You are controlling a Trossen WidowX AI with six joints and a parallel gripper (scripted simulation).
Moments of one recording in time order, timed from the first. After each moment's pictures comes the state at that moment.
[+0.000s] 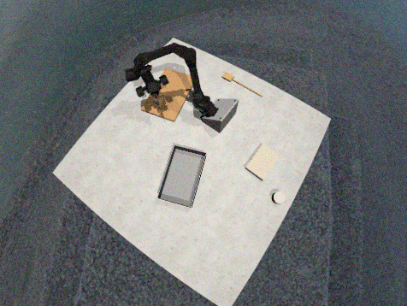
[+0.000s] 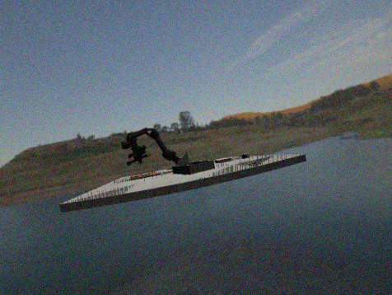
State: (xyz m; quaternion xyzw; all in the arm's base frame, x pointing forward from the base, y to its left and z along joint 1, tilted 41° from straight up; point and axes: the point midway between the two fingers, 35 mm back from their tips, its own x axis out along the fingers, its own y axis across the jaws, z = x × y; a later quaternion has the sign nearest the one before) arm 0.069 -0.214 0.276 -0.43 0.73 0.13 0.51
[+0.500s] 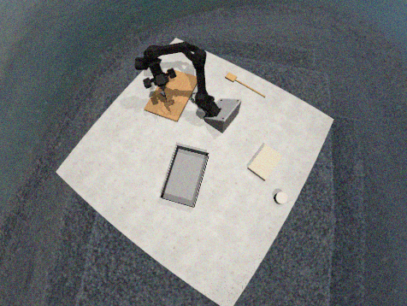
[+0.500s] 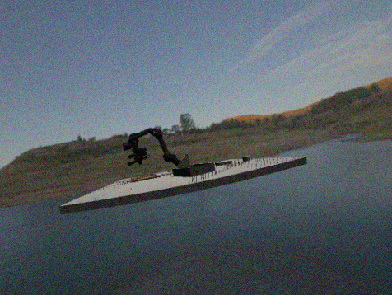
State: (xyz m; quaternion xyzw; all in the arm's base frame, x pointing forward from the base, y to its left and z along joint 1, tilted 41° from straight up) arm 0.022 -0.204 0.290 -0.44 0.73 0.10 0.51
